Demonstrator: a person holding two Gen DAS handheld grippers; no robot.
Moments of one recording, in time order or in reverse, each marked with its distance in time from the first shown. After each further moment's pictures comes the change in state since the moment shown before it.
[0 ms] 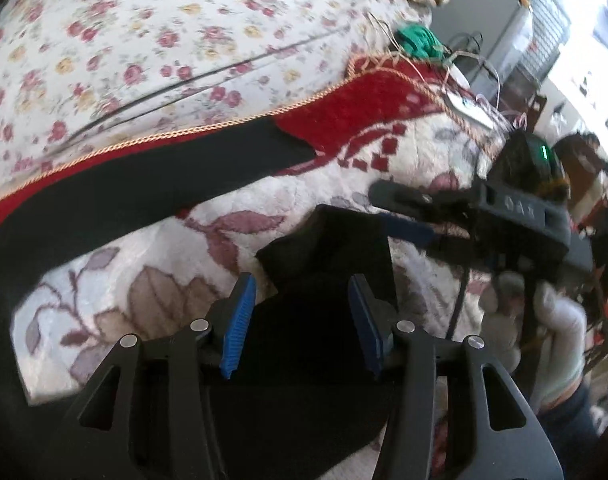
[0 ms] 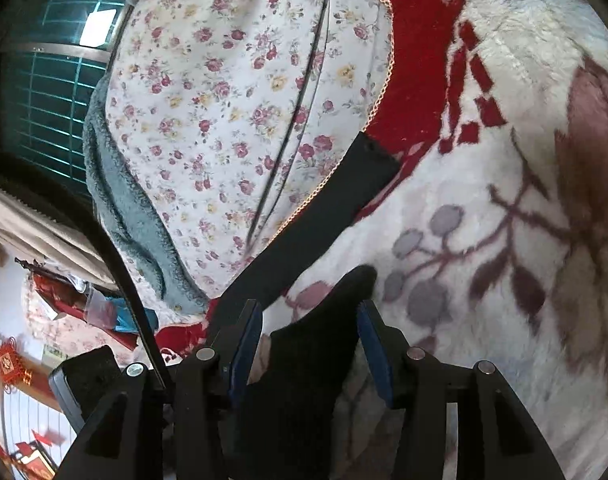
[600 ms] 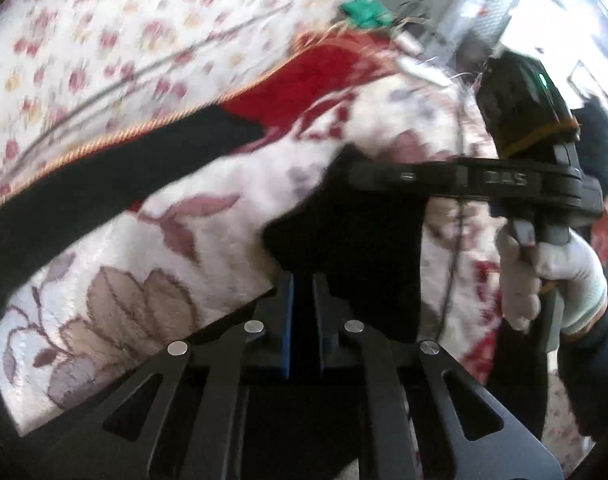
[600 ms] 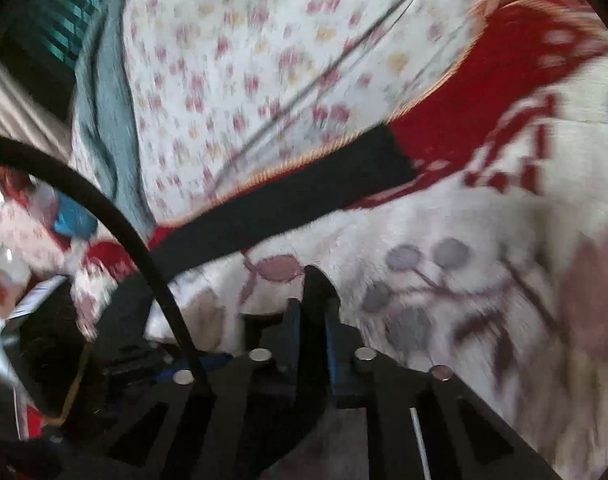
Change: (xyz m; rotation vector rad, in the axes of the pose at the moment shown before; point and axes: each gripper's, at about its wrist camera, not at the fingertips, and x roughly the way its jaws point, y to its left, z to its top) left arm -0.003 -0.009 -0.019 0.159 0.012 -0.137; right arm -0.028 0.028 -0.009 -0.284 0.041 -0.166
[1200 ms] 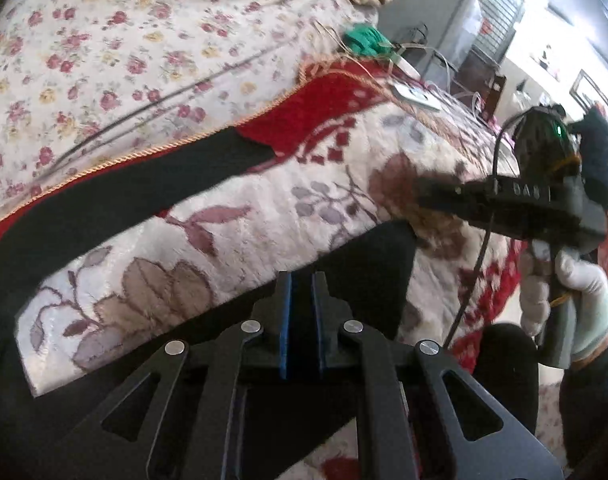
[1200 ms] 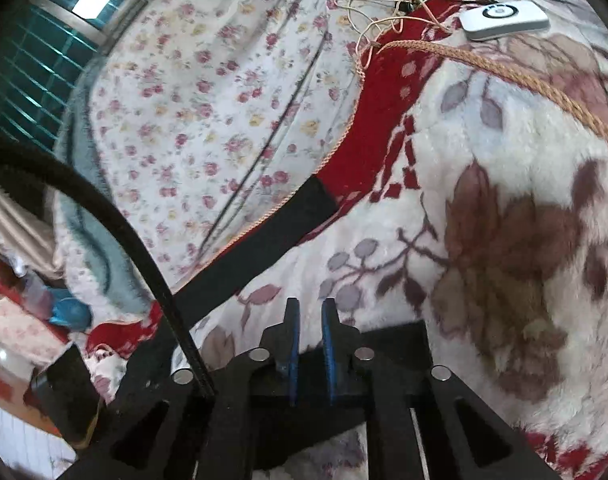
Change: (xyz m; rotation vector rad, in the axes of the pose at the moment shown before) left arm -0.033 -0.009 -0.009 -0.030 -0.032 0.043; right arm -0.064 -0.011 -0.030 0.189 -0.143 -0.115
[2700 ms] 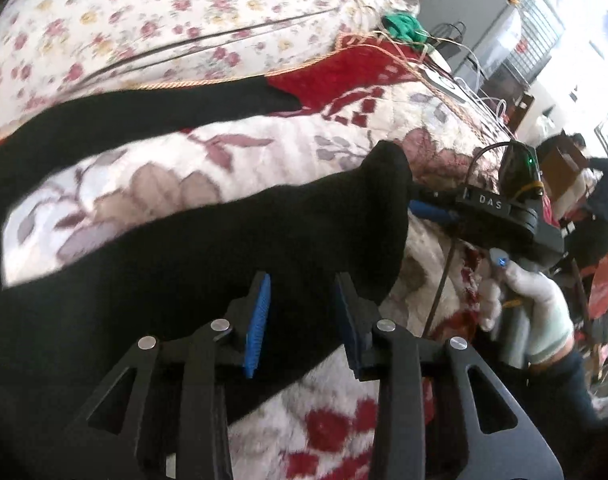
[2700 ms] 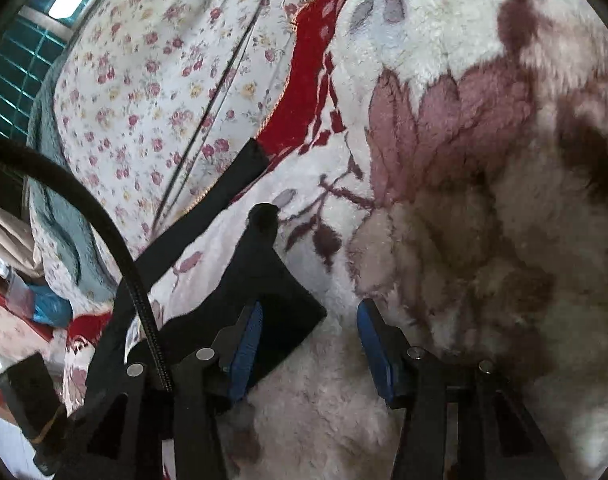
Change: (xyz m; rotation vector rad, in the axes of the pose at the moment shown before) left arm -0.006 0.008 -0.043 -0.201 0.065 0.043; right arm 0.044 -0.055 -0.024 0.042 0.033 -0.035
